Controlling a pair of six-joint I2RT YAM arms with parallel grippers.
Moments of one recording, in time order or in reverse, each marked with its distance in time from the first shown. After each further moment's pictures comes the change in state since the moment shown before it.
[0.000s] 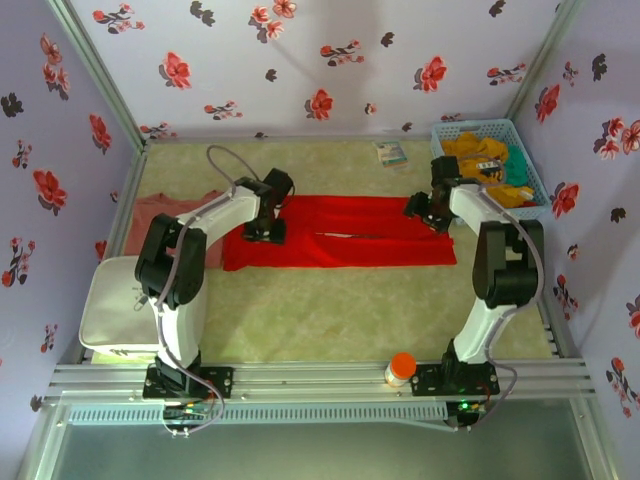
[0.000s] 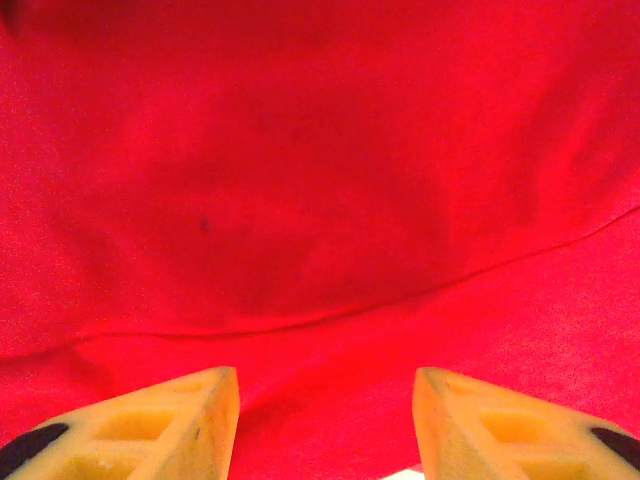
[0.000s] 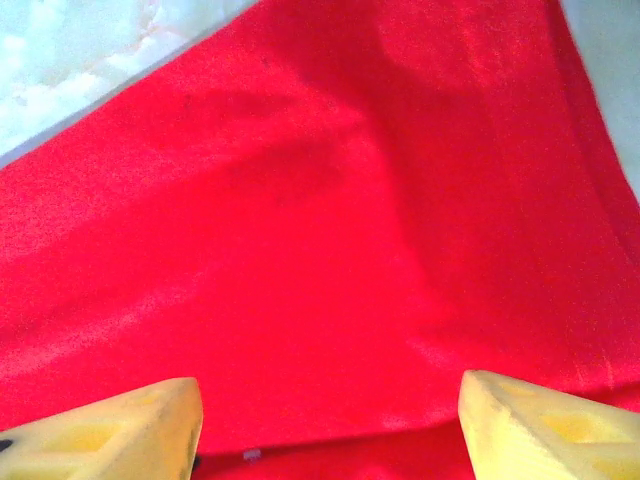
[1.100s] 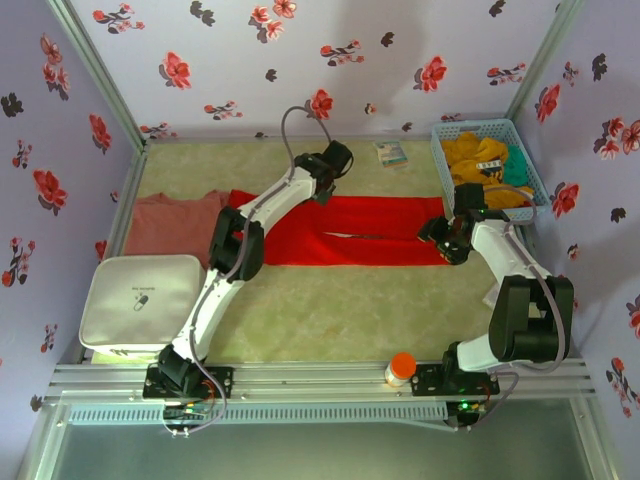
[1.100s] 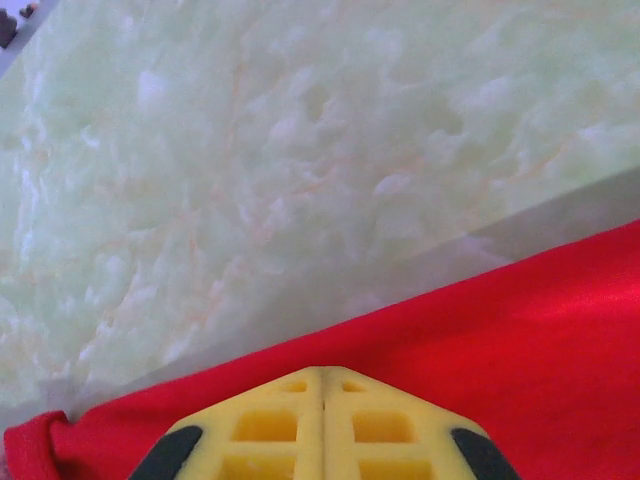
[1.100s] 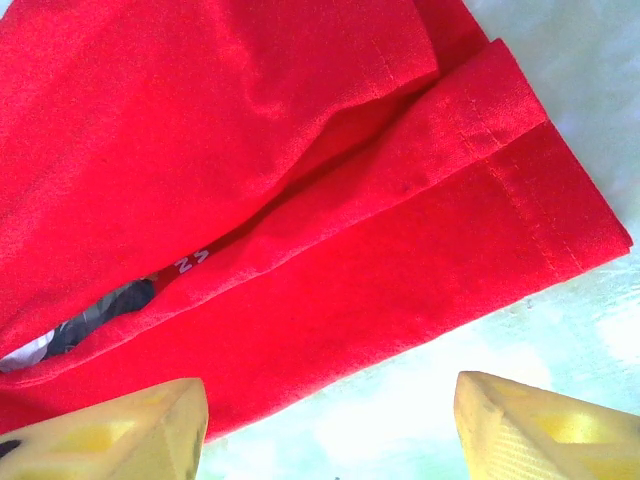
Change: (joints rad) left arm -0.156 0.585 0.928 -0.049 -0.386 0.422; right arm -0.088 -0.403 -0.341 -0.057 -0.105 0.124
